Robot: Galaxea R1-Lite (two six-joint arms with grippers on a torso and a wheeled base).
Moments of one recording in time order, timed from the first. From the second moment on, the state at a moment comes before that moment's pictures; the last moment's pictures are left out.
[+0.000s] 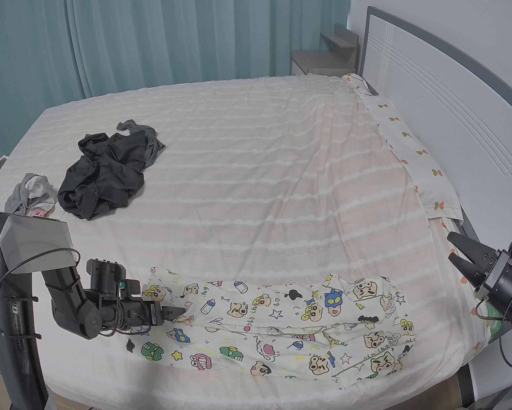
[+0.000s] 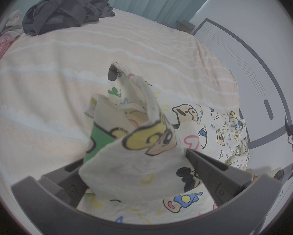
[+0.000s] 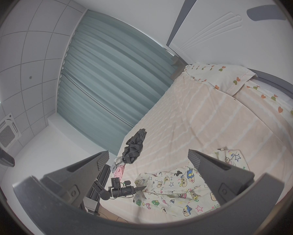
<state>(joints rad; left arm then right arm) -0.09 2.33 -0.55 -0.96 -0.38 -0.20 0.18 1.31 -0.02 -1.28 0.32 0.81</state>
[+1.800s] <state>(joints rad) 0.14 2.09 -0.53 -0.78 -0.50 -0.20 0.17 1.33 -0.02 -1.29 0.32 0.81</state>
